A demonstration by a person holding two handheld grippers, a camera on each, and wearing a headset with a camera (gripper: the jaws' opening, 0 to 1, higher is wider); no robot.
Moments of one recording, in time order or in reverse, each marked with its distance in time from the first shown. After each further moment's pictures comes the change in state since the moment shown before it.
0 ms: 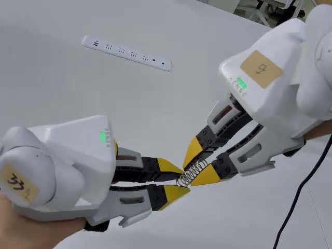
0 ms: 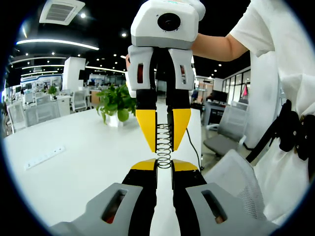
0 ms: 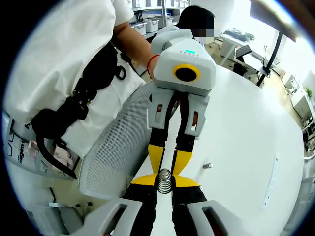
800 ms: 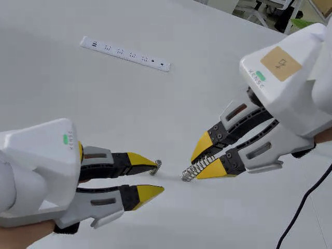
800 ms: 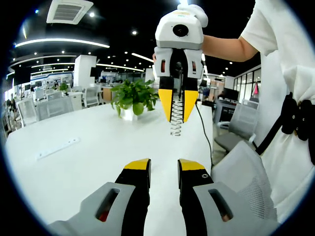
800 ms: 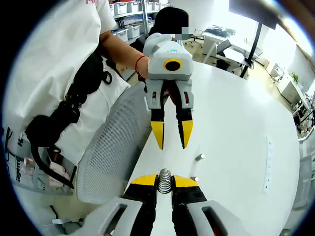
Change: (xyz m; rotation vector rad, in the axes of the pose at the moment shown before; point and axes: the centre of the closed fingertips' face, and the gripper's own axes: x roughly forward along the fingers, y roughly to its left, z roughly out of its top) left arm -0.036 0.032 -0.026 -0.021 0.031 0.127; right arm -0.011 -0.012 -0.021 0.139 -0.034 -0.106
